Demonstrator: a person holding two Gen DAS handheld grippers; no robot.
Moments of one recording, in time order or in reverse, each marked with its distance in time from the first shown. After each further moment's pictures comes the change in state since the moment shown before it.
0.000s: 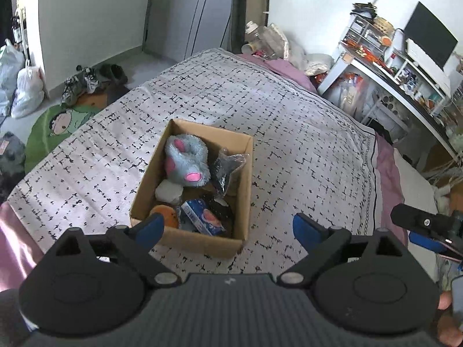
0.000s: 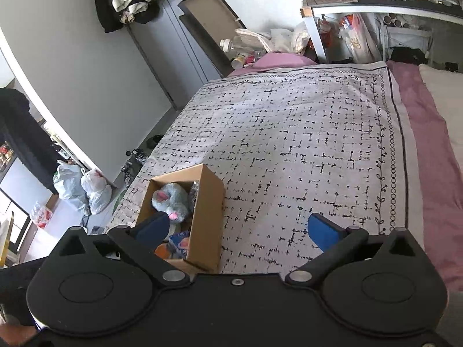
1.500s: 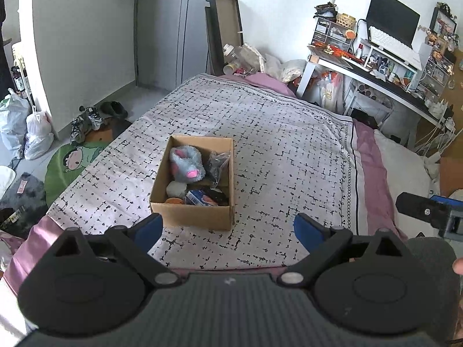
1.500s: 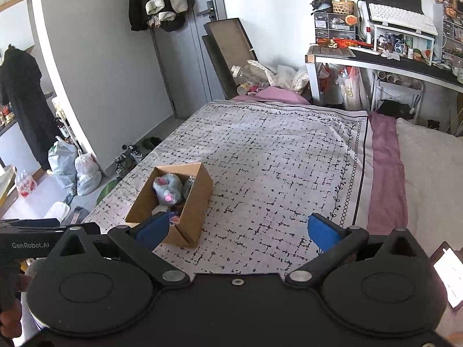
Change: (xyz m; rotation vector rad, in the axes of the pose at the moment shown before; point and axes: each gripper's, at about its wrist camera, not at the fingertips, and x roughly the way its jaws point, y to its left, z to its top) left arm -0.108 -0.037 -0.051 0.160 -0.088 0.038; right arm -0.108 0.013 -0.036 -0.205 -0.100 -0.074
